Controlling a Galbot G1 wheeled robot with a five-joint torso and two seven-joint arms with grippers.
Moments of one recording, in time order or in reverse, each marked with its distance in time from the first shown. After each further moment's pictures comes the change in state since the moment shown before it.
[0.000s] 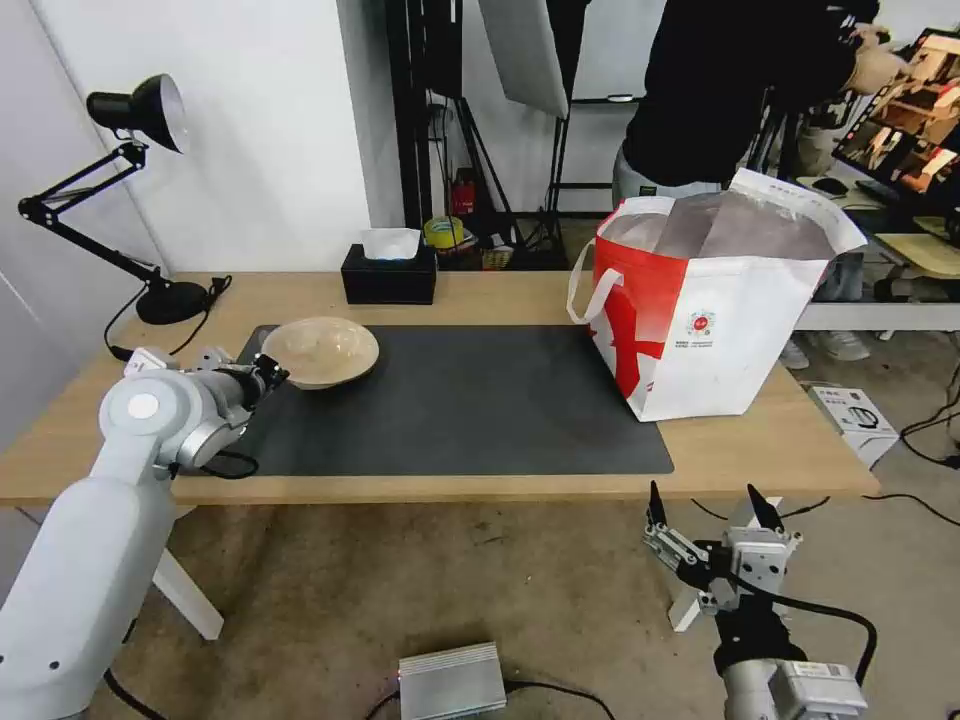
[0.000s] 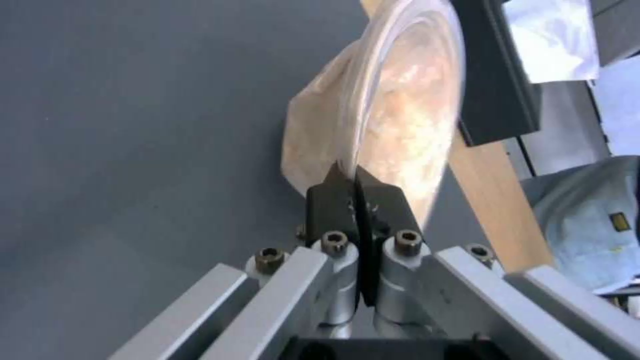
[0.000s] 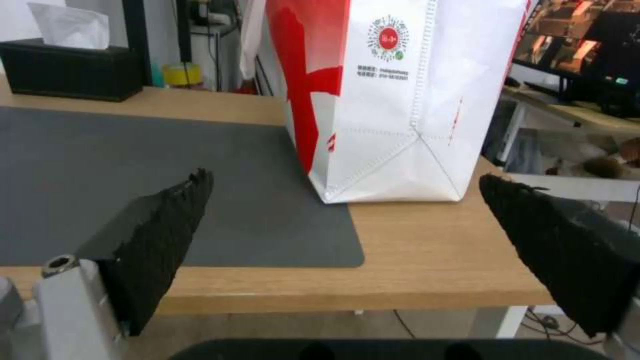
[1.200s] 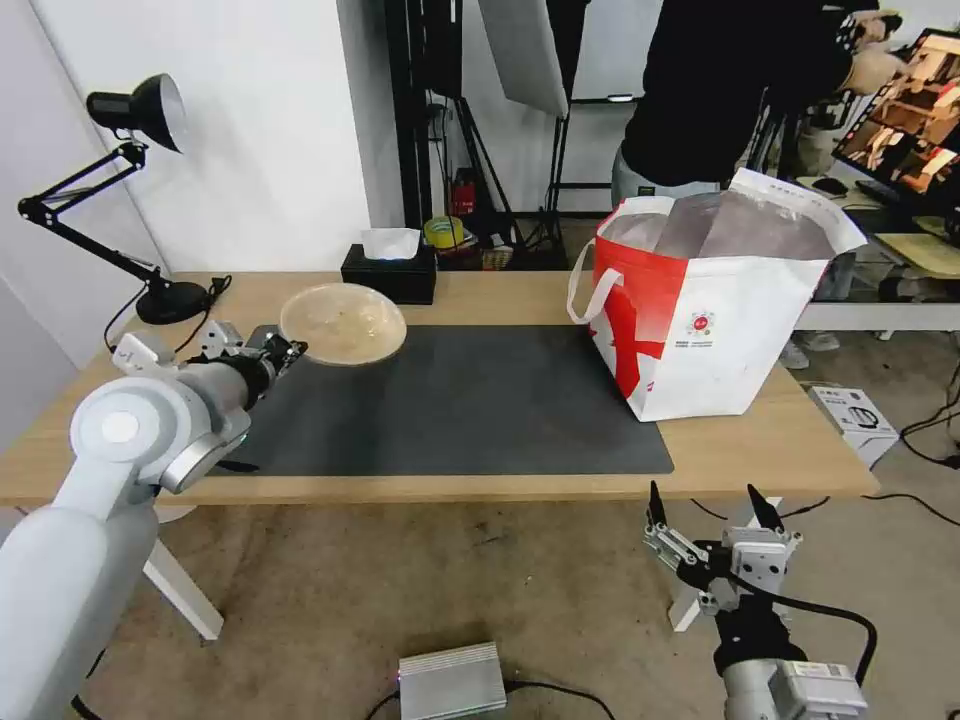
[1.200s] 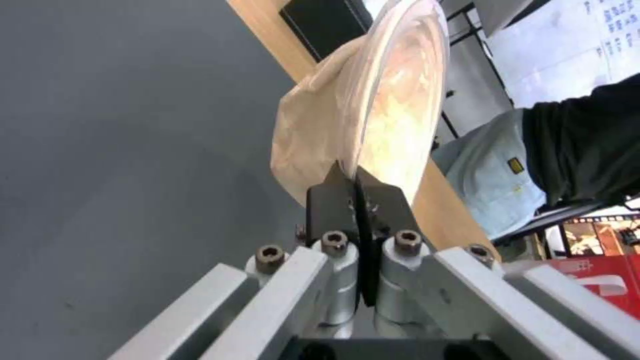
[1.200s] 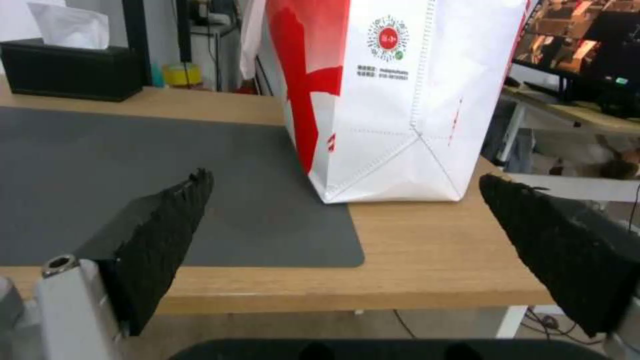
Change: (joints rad) left arm 0.029 0.056 0.023 -0.191 -0.016 -0.029 0.072; right arm 0.000 0.000 0.000 0.000 0.000 0.000 0.000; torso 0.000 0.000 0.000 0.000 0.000
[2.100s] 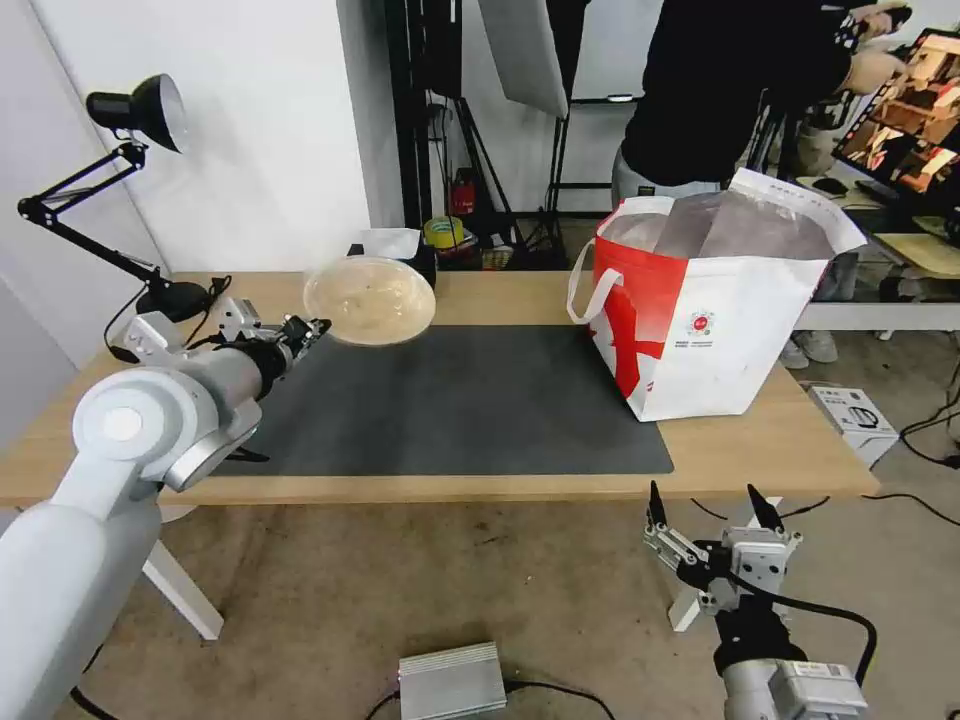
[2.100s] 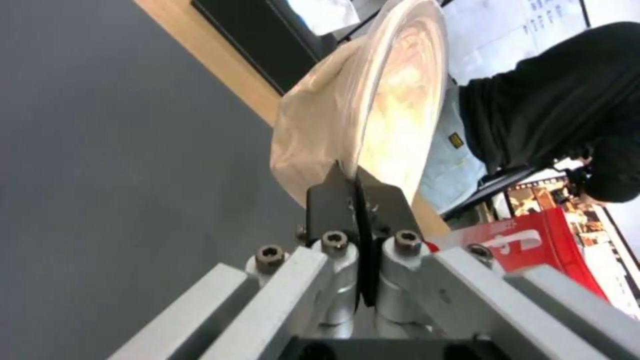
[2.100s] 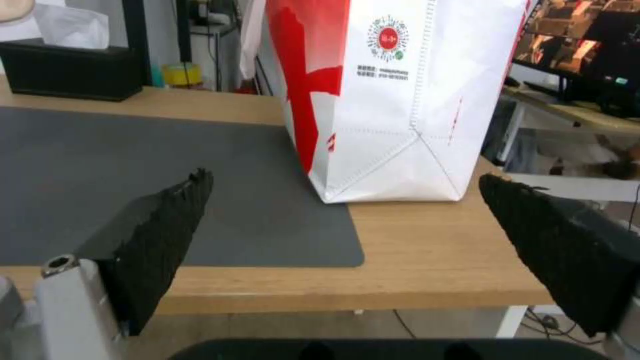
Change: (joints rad) left arm -0.045 0.023 0.054 -0.031 -0.009 -0.004 0.094; right arm 0.000 0.000 0.000 0.000 0.000 0.000 0.000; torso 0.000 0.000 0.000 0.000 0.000
